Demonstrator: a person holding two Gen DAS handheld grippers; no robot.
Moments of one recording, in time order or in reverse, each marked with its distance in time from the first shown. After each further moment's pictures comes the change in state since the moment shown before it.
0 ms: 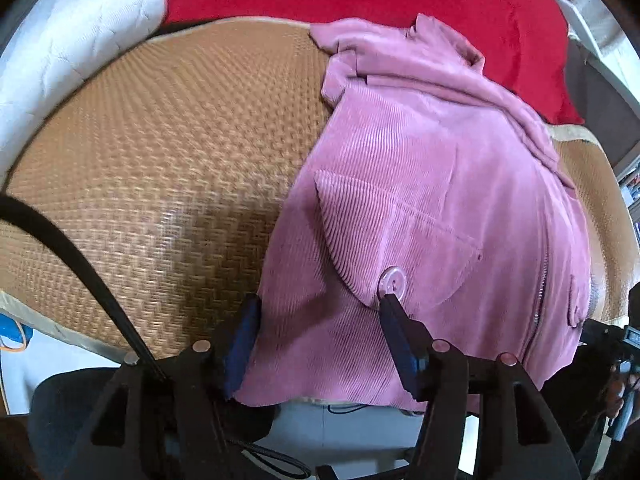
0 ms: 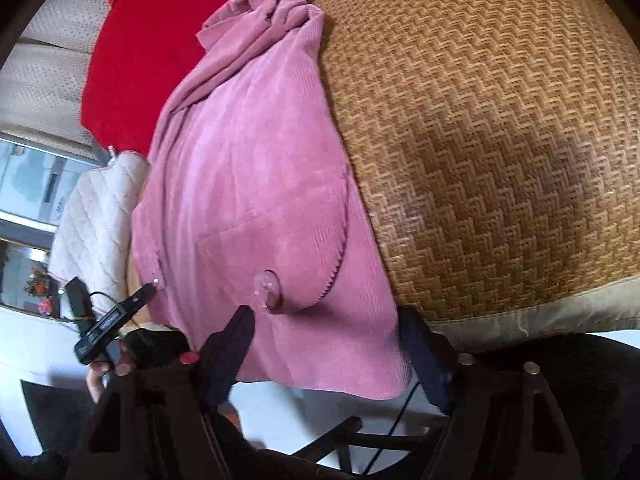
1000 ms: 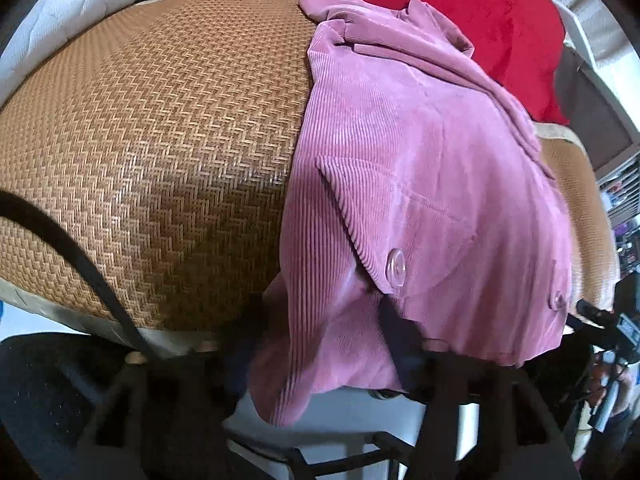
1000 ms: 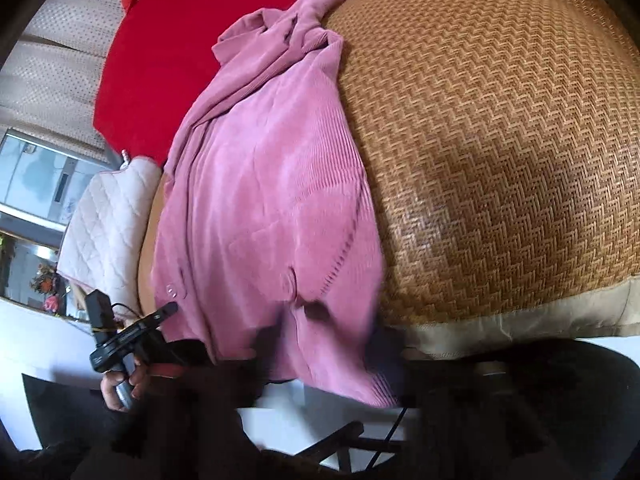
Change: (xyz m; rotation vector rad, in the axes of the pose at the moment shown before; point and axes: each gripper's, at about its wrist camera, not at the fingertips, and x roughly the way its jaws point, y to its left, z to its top) left arm 0.018 0.014 -0.009 -0.037 0.086 -0.102; right arm -0.019 -0.002 0.007 -0.018 -0.063 0.031
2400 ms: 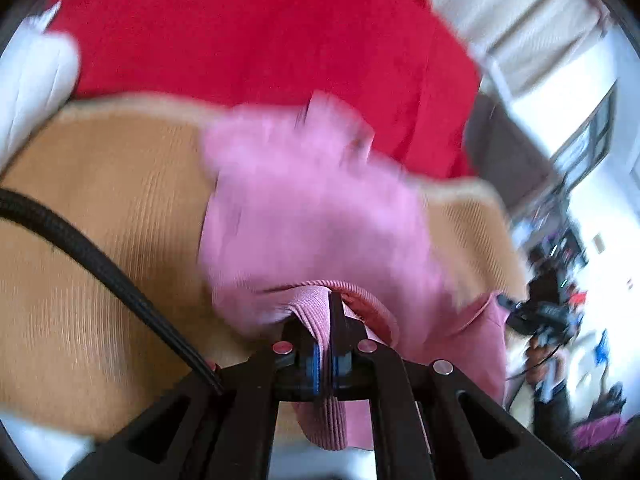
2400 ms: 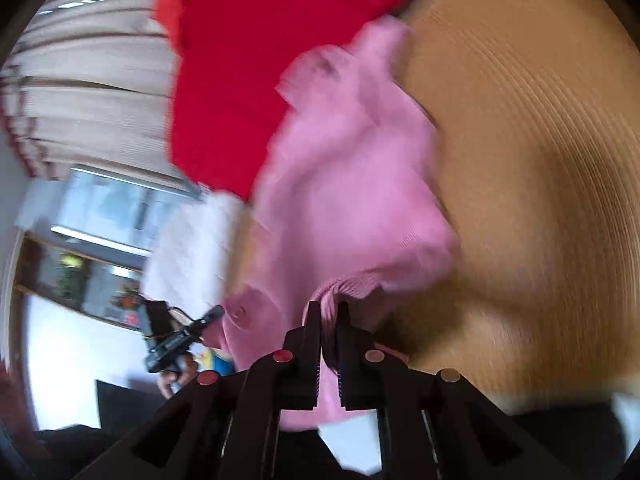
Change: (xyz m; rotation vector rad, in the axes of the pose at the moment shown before) left arm -0.100 -0.049 0.129 0.077 -0.219 -0.326; right arm -0.065 0.005 0.113 0.005 -0.089 0.443
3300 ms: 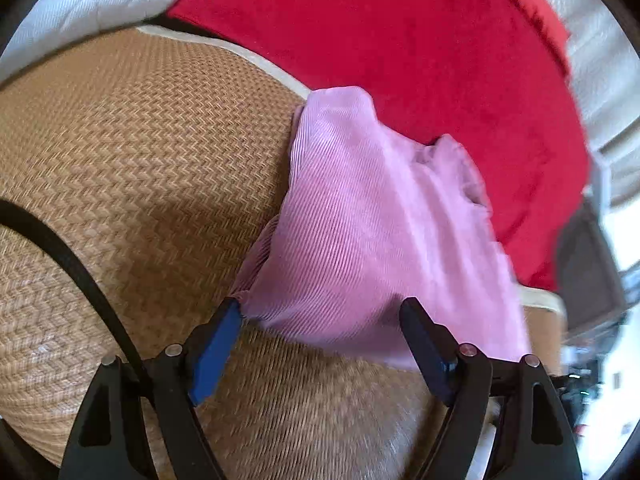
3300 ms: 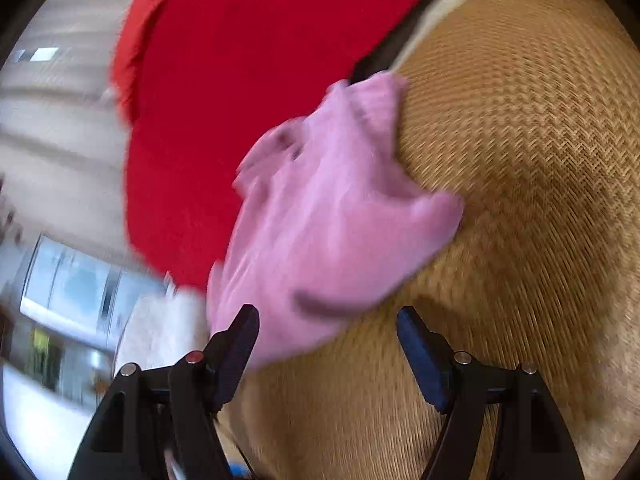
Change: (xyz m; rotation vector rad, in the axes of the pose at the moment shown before) left arm 0.129 0.059 -0.017 -0.371 -0.111 0.268; right arm 0.090 -0.031 0.016 0.256 -0.312 -0.238
